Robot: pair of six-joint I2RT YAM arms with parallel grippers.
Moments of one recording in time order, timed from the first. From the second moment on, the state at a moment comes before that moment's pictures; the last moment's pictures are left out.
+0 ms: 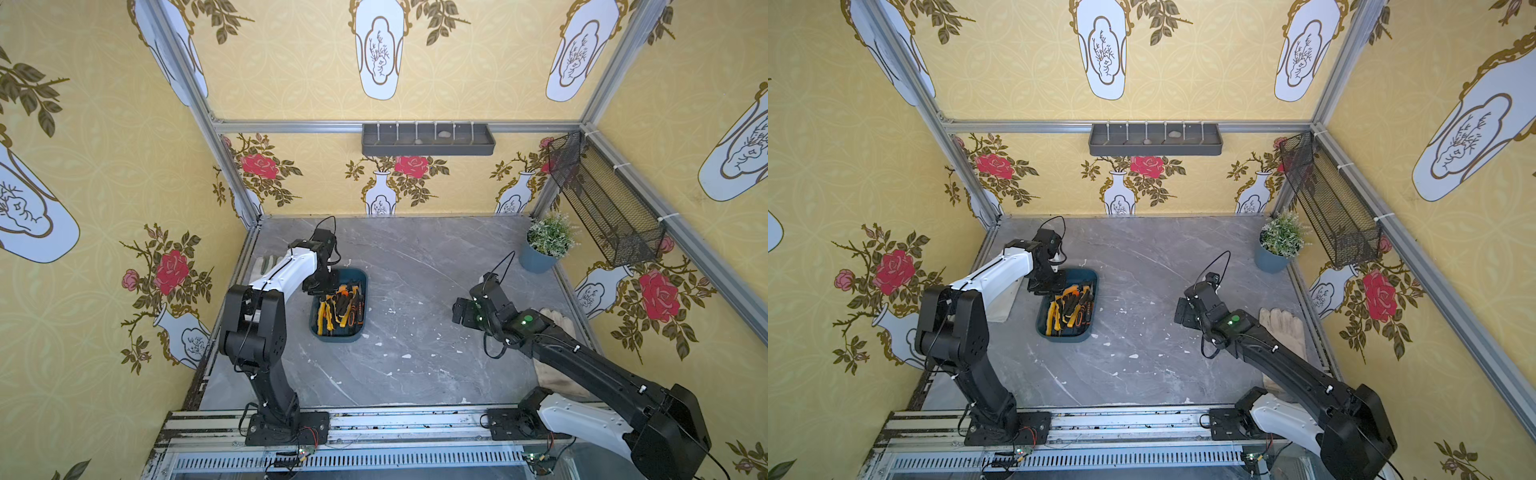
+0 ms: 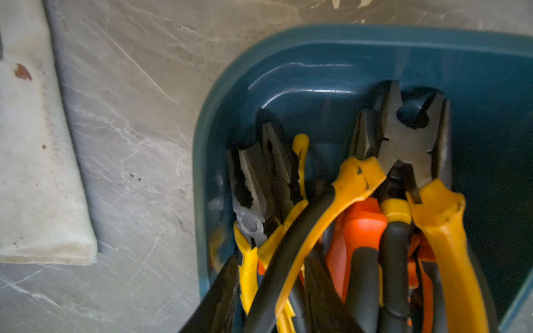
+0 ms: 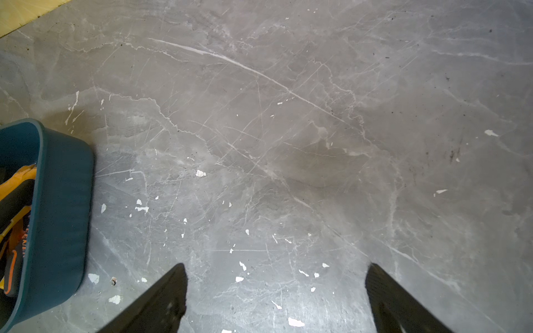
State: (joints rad) left arm -0.23 1.80 1.35 -0.97 -0.06 -0.23; right arm 0.71 1.06 0.70 -0.55 0.24 0.73
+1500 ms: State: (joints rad) left arm -0.70 1.07 0.94 -0.78 -0.36 -0.32; right arm 0.74 1.13 0.79 -0.59 0.24 0.75
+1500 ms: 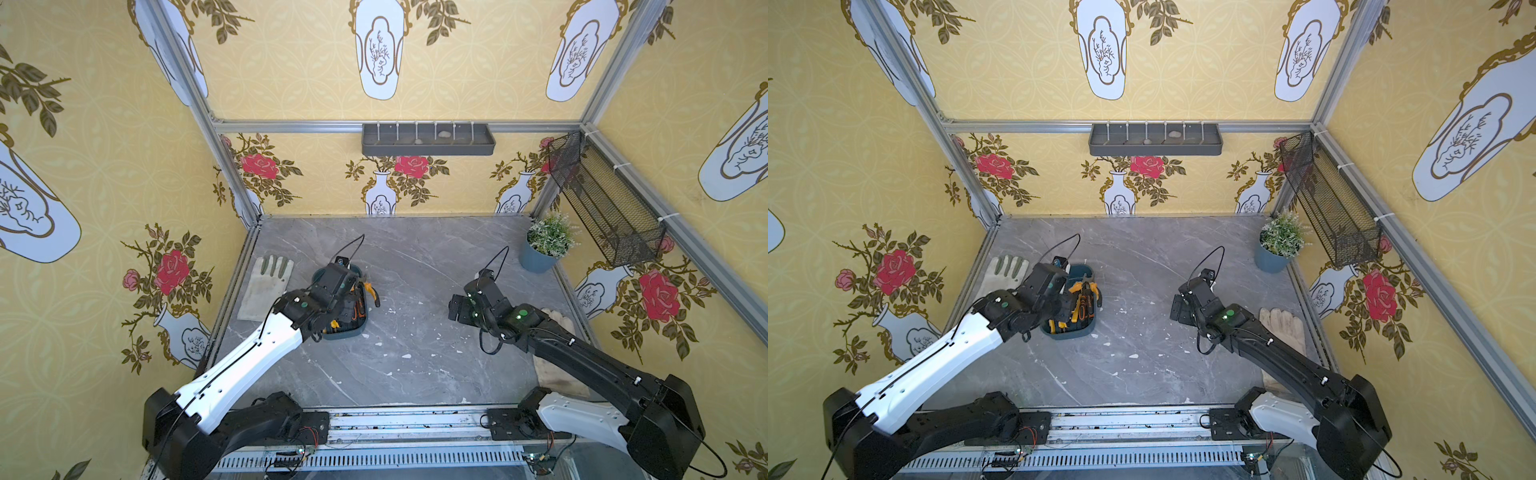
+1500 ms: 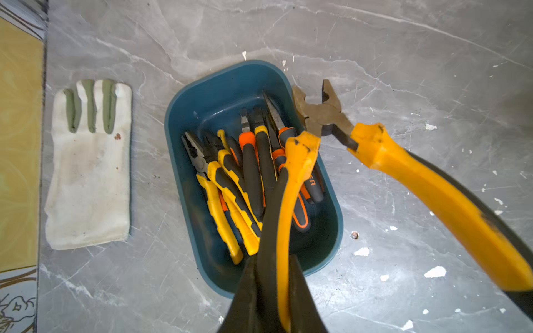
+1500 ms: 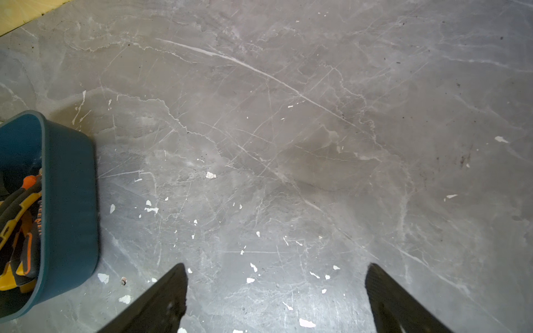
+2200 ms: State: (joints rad) left arm -1.11 0.72 0.47 -0.12 -0.61 0.18; right arm 1.08 1.66 1.64 -0.89 0.40 0.95
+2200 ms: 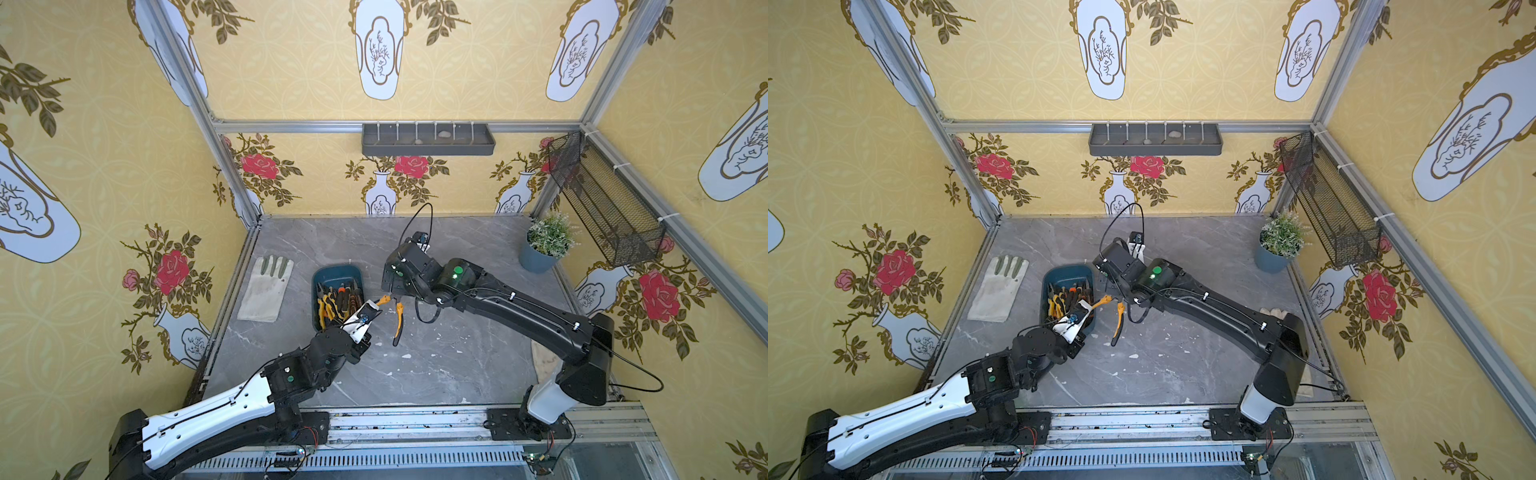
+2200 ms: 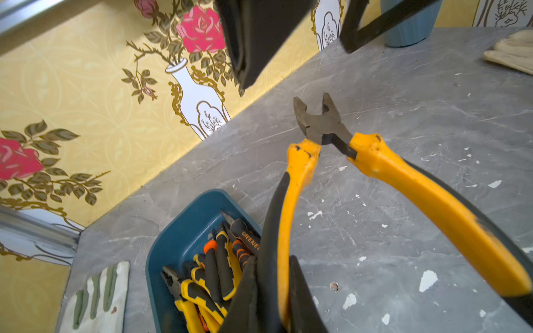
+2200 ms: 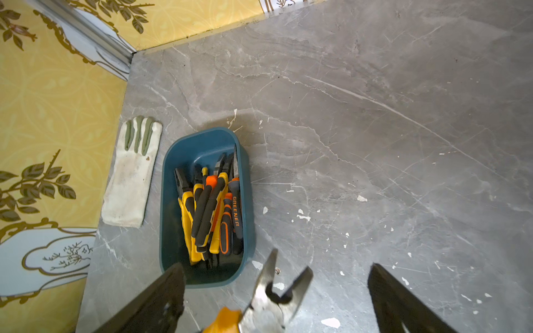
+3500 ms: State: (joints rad) left arm -1.18 0.77 0.43 -0.03 -0.76 0.19; right arm 1.05 1.63 1.47 -0.73 0.22 1.17
